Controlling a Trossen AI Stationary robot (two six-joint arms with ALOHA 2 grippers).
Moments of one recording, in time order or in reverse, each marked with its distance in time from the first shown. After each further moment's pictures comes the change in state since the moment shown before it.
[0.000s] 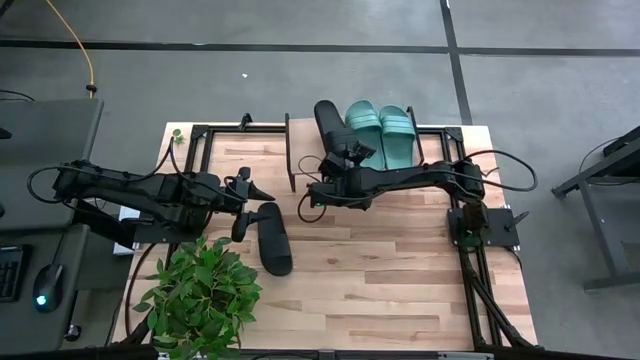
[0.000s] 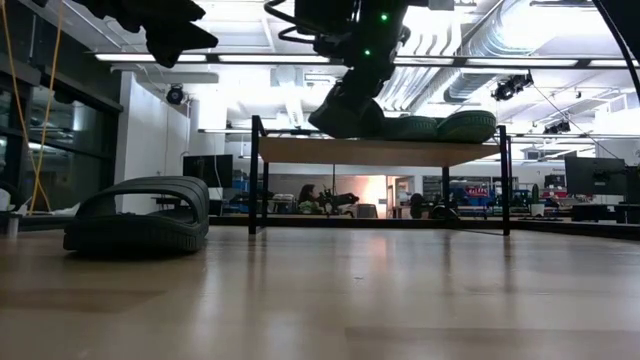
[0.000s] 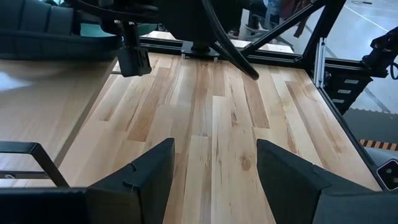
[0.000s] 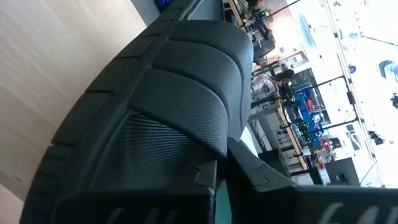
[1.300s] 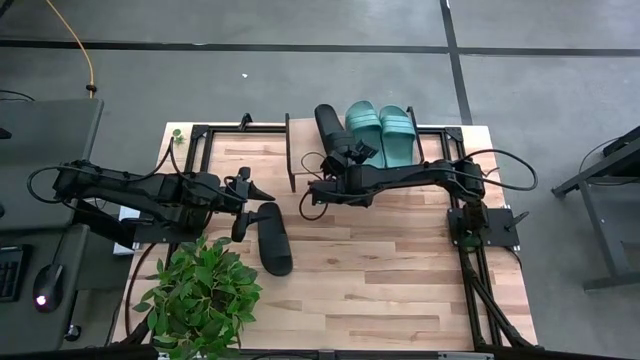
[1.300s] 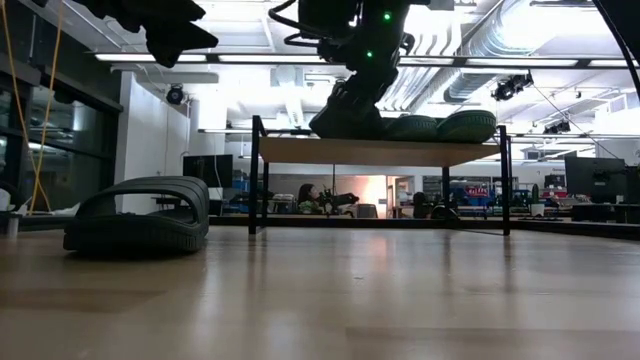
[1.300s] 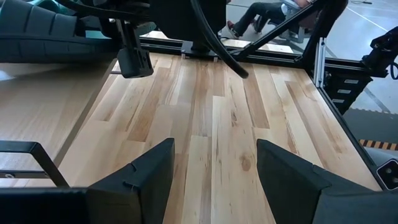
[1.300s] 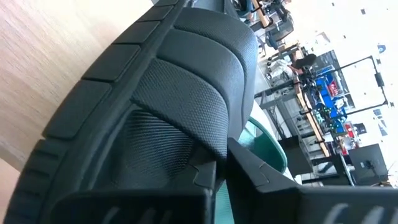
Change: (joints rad) left arm 0.000 0.000 0.000 0.000 0.000 0.000; right arm -0.019 -0.003 0.001 -0.051 -0.092 0.083
